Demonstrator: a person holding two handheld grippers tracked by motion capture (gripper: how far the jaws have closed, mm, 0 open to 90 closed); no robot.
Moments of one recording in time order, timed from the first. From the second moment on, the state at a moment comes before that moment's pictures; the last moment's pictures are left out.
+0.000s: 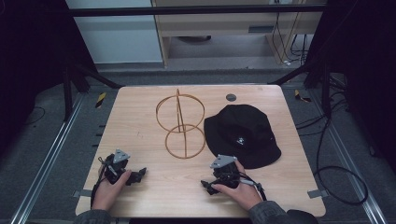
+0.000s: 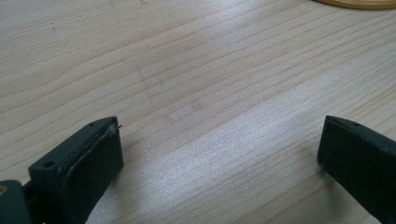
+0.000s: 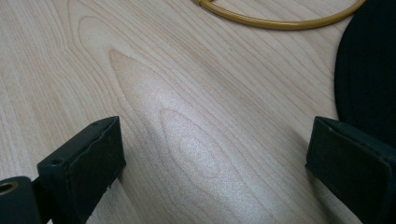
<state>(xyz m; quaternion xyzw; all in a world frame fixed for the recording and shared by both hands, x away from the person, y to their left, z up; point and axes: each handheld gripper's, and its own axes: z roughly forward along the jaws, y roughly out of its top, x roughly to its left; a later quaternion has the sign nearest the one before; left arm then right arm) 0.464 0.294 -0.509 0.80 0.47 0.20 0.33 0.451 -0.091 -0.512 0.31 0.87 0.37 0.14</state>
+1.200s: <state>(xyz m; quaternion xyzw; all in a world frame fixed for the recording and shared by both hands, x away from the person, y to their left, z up) 0.463 0.293 -0.509 0.80 0.47 0.20 0.33 0.489 -0.215 -0.359 0.35 0.84 0.36 0.20</state>
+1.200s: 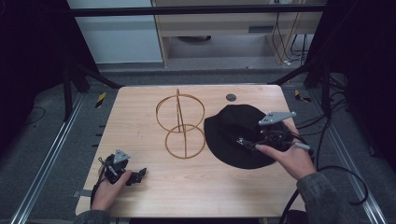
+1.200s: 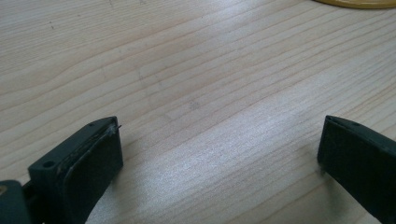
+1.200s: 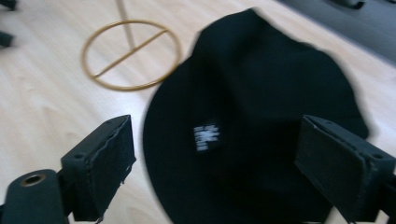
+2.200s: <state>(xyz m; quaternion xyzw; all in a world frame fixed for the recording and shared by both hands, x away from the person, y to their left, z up) 0.475 0.287 -0.509 0.81 0.44 0.20 0.33 0.569 -0.192 -0.351 0.34 0.91 0.21 0.12</state>
